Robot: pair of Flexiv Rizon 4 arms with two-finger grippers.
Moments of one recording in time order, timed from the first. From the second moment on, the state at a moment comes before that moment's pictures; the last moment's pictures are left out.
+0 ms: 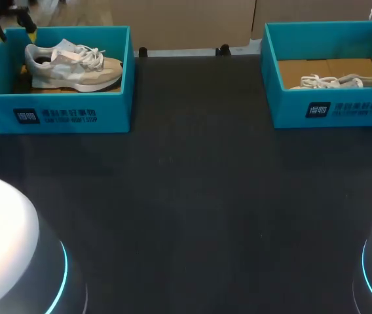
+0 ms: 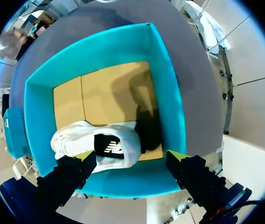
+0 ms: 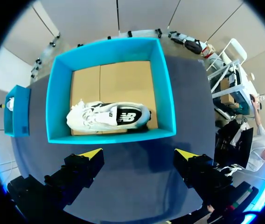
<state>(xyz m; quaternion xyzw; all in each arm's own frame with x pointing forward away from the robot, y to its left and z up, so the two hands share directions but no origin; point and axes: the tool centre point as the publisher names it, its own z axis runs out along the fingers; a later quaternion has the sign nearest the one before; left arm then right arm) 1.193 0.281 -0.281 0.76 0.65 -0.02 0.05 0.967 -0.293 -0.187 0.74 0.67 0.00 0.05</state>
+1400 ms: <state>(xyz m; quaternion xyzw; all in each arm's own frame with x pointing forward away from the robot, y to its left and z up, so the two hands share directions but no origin) 1.199 0.279 -0.362 0.72 0.70 -0.02 -0.01 0.967 -0.293 -0.187 0.74 0.67 0.00 0.05</state>
